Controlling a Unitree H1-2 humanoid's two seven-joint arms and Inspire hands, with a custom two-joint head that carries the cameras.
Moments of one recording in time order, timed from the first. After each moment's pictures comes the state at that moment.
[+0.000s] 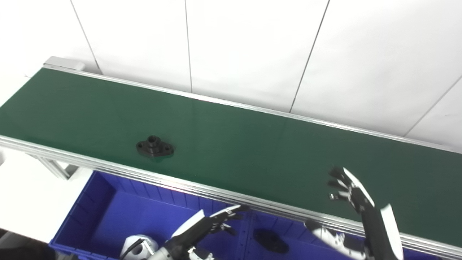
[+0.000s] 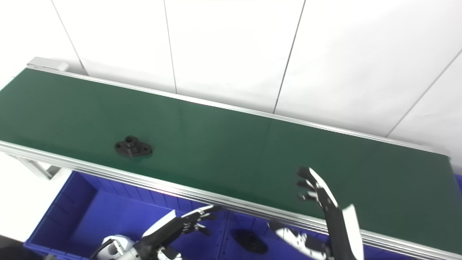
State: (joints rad) left arm 0.34 0.22 -0.21 0.00 0.07 -0.36 -0.28; right arm 0.11 -0.16 0.22 -0.42 -0.31 -0.05 0.14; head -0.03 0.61
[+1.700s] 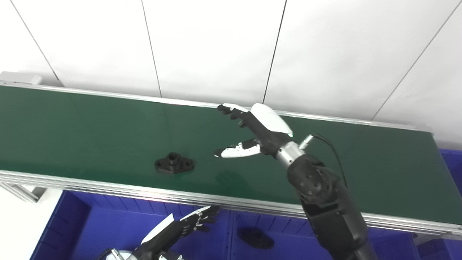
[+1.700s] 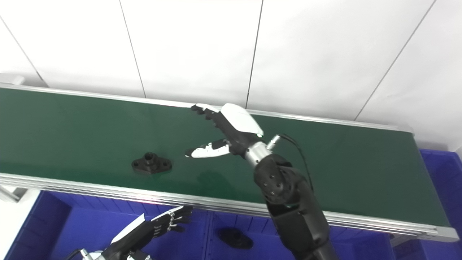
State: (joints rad) left arm 0.35 0.27 -0.19 -0.02 0.02 -0.36 -0.35; right arm -0.56 -0.03 0.50 0.09 -0.64 0.19 0.38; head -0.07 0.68
